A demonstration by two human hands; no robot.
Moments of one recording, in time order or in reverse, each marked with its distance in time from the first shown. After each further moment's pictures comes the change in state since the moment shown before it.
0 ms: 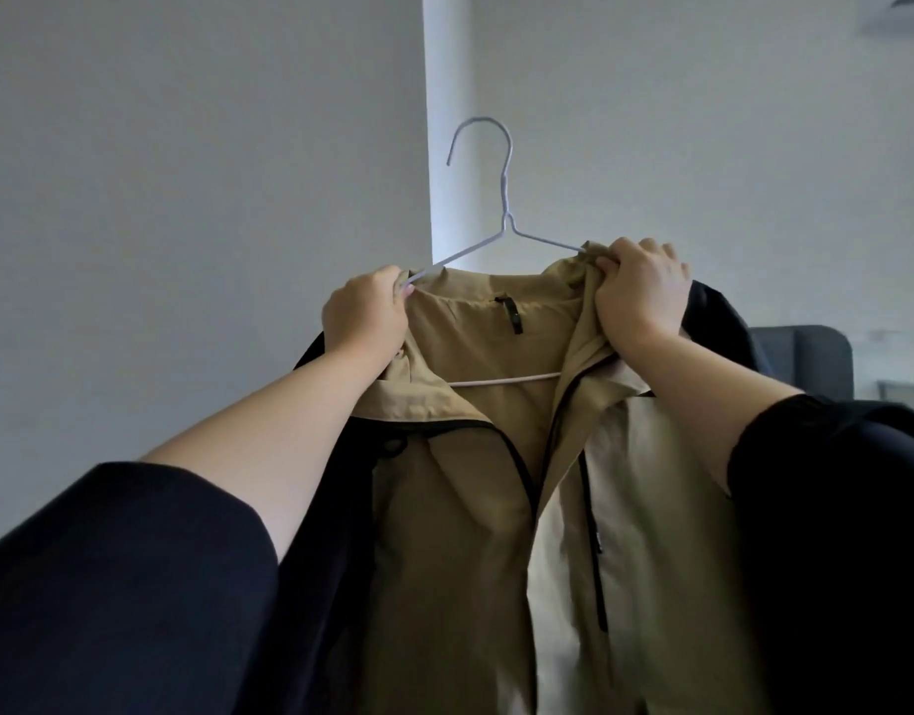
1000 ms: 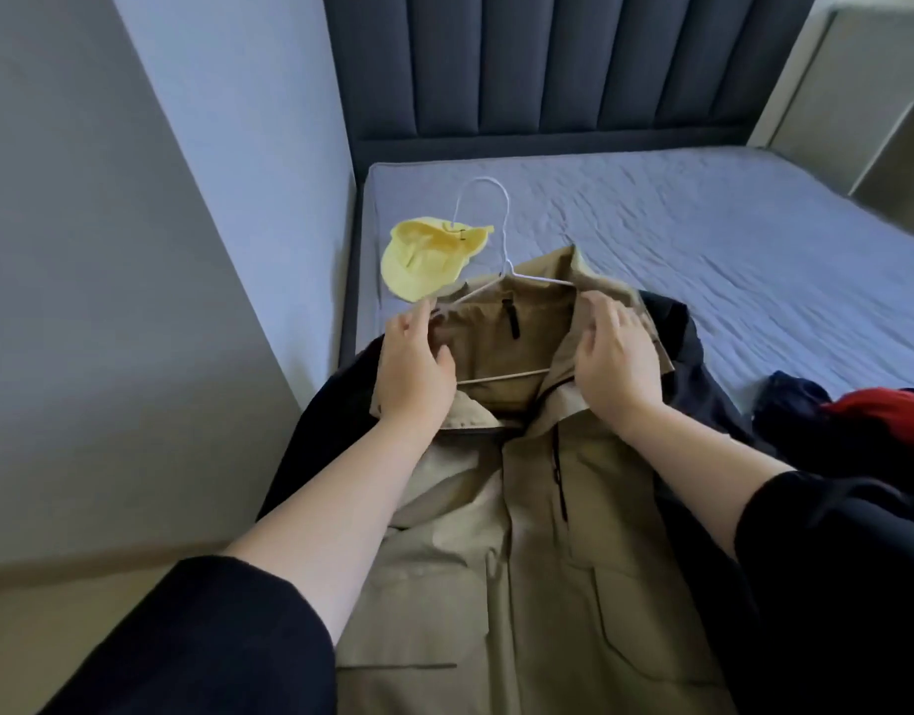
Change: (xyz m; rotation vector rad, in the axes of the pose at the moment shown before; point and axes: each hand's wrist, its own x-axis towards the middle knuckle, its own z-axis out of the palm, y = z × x) left_hand -0.369 -0.002 0.393 -0.382 -0.762 -0.370; right_hand -0.387 0.277 0.160 -0.193 -0.664 0.215
